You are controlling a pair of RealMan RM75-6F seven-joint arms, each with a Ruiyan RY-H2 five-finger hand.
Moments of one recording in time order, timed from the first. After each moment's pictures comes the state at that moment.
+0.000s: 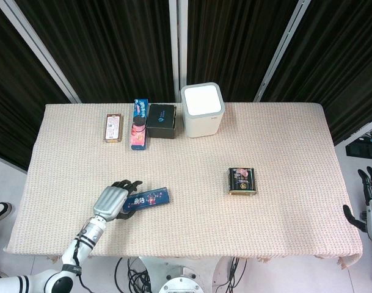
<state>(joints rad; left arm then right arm) -0.50 -1.47 -0.08 -1.74 1.19 1.04 0.39 0.01 -1.09 0.12 -1.60 -1.43 1.55 -0.01</state>
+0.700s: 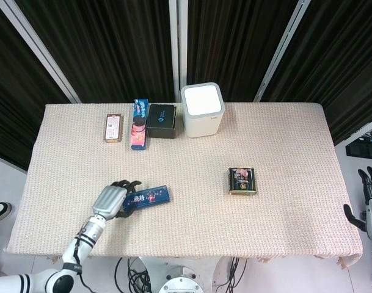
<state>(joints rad) -0.52 -1.48 -0.08 -1.74 1.15 1.04 0.35 0.01 -1.10 0.12 -1.59 -1.42 1.54 -0.03</state>
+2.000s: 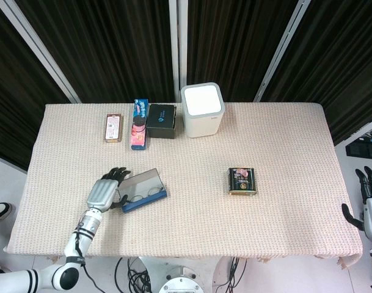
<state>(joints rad) -0.52 -1.55 -0.10 -1.61 1.09 1.13 0.35 0.02 -1.11 0.12 -1.58 -1.41 1.53 -0.02</state>
